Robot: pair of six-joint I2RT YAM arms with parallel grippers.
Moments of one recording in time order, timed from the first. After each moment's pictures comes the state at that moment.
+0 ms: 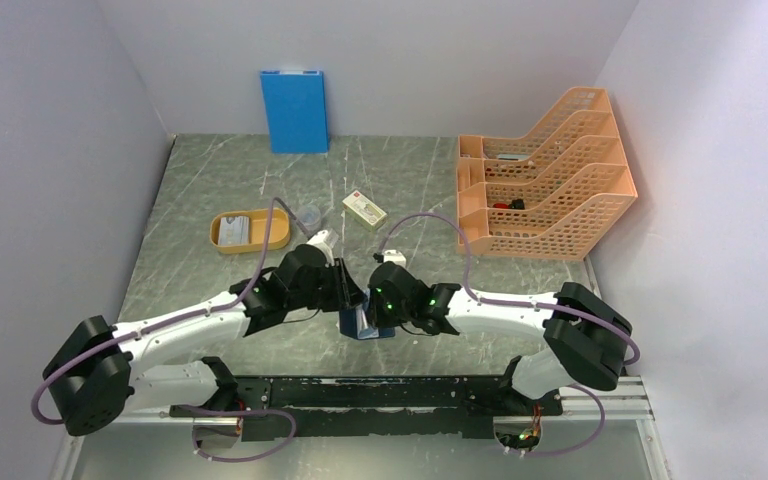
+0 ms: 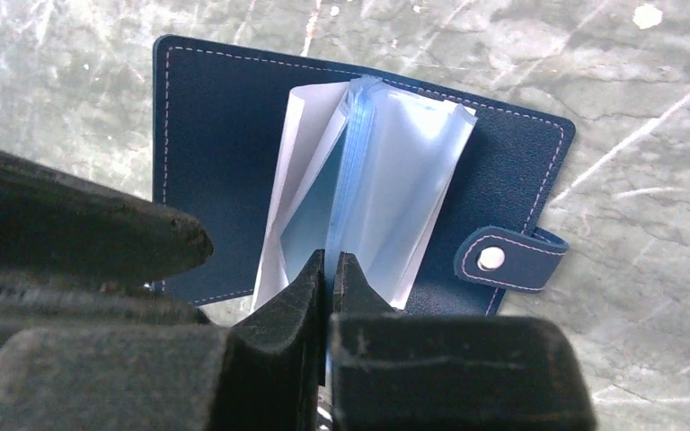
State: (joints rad) left arm -0.88 1.16 0.60 -0.03 0.07 -0.91; right arm 1.05 1.44 0.71 -0.11 0.10 0.78
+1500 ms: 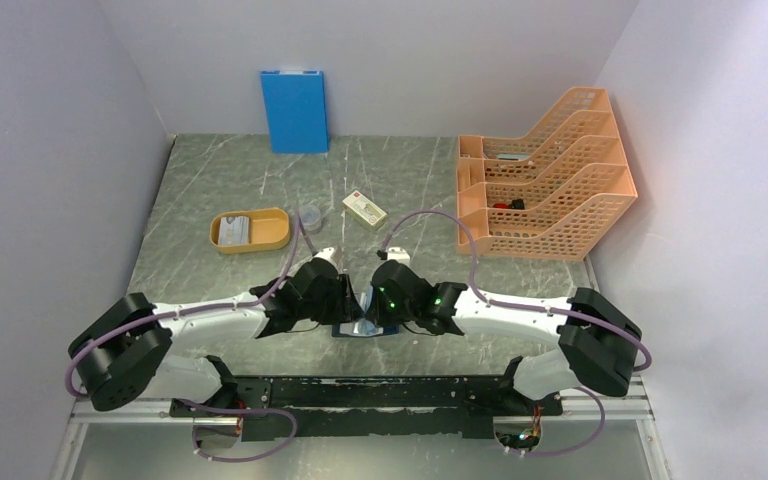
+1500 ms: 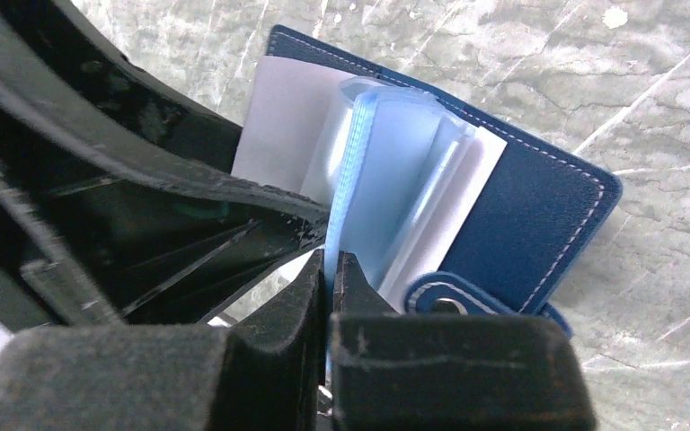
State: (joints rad) left arm -0.89 1.29 0.52 0.02 0.01 -0.90; right arm 1.06 1.38 0.72 -0.17 0.12 0.79
